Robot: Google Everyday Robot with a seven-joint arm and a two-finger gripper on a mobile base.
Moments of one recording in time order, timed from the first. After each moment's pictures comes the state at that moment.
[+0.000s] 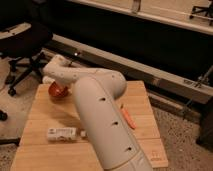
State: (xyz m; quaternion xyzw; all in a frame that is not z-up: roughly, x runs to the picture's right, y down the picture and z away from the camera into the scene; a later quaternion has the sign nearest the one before) arm -0.238 -0.028 0.966 -0.13 -0.13 -0.69 0.70
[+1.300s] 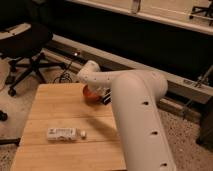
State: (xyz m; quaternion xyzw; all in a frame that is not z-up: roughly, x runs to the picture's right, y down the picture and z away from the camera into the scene) arm -0.028 0.055 0.933 -0.27 -0.08 -0.60 0.75
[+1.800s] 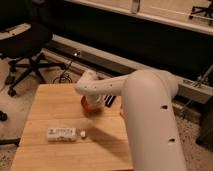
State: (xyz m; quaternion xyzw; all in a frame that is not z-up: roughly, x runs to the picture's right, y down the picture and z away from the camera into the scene) arm -0.054 0.129 0.883 -0.29 -0.14 -0.64 0.69
